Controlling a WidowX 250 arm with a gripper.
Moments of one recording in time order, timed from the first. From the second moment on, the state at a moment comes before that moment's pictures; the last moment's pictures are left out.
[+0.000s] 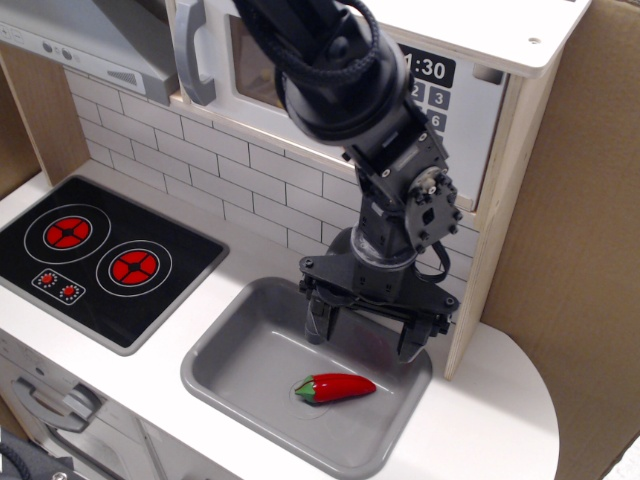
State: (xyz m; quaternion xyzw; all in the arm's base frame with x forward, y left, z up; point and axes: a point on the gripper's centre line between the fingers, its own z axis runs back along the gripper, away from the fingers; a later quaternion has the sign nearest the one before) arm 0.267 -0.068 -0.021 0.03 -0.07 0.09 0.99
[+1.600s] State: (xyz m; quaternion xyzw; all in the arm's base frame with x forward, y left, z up) arm 0.337 0.116 0.092 0.00 -0.15 0.03 0.99
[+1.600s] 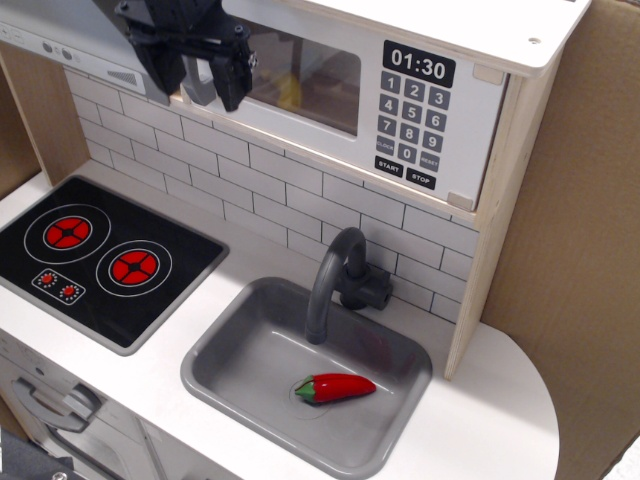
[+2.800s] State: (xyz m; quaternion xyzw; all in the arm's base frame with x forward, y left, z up) arm 0.370 0.146 0.084 -0.01 -0.18 0.01 0.98
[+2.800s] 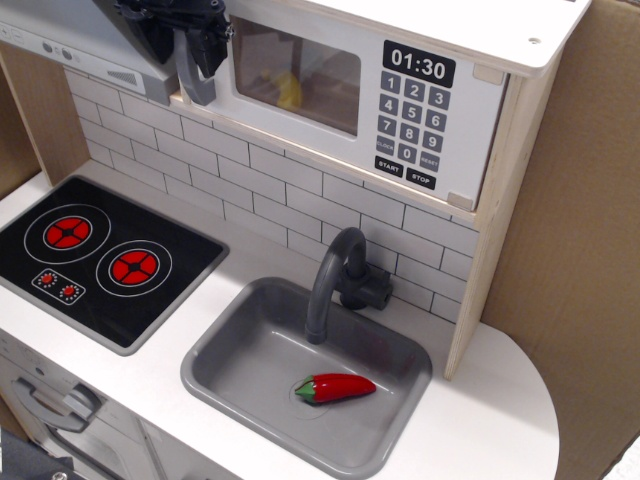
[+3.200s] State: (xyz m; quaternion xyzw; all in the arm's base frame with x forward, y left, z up) arm 0.372 0.152 0.085 -0.02 -0.21 -0.03 0.98
